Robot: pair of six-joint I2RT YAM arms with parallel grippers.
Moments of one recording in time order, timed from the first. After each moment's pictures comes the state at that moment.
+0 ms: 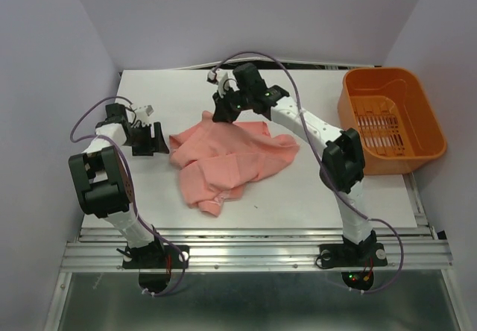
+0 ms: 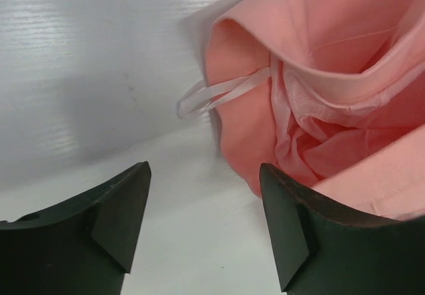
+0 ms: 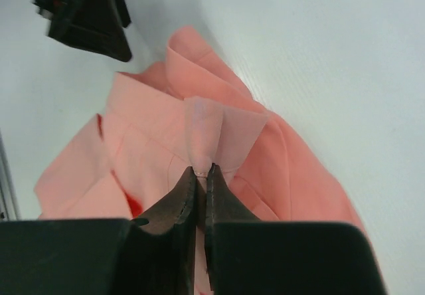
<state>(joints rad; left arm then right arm) 0.27 1.70 1.12 -0.62 0.50 0.19 0.68 2.20 2.03 -0.48 -0.49 -0.13</state>
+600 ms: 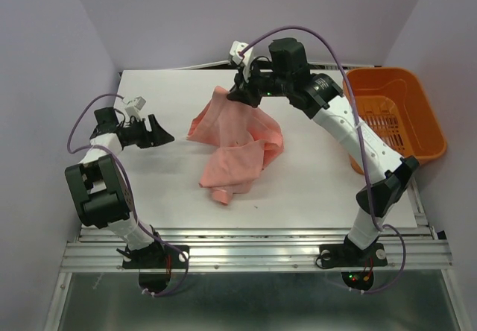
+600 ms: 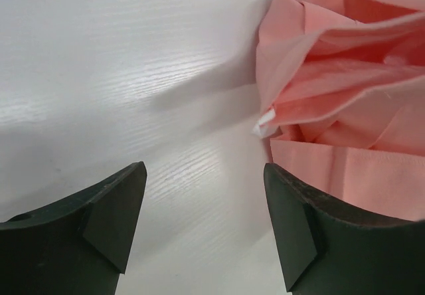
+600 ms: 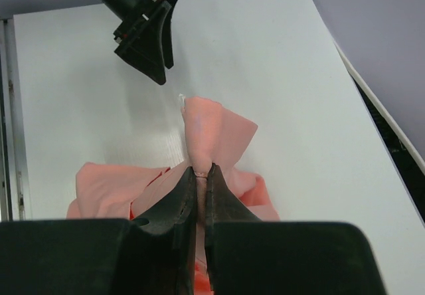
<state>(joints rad) 0.33 1.61 1.00 -0.31 0.90 0.03 0.68 1.76 2.03 -0.61 -0.52 -0.34</state>
